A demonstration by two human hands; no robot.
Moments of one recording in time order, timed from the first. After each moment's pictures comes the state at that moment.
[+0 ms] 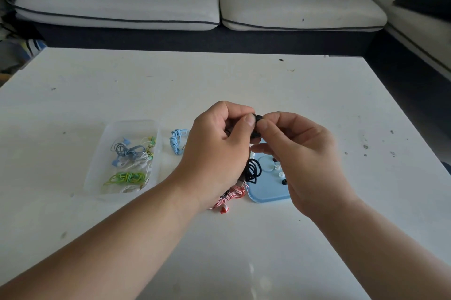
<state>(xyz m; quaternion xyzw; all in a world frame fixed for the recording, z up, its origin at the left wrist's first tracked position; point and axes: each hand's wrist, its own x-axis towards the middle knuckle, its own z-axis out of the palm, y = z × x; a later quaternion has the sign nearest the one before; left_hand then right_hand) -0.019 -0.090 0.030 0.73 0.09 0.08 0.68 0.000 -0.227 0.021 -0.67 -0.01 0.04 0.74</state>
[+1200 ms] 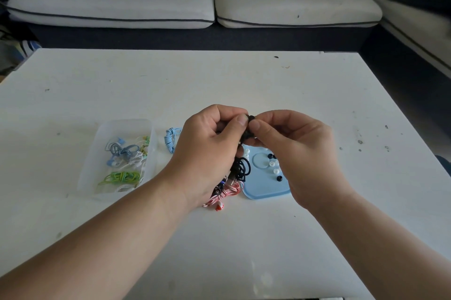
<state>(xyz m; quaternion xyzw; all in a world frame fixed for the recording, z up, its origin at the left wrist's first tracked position) -0.017 -0.094 0.025 0.66 0.11 0.04 0.74 0.001 -0.236 0.026 -0.69 -0.01 0.04 0.73</state>
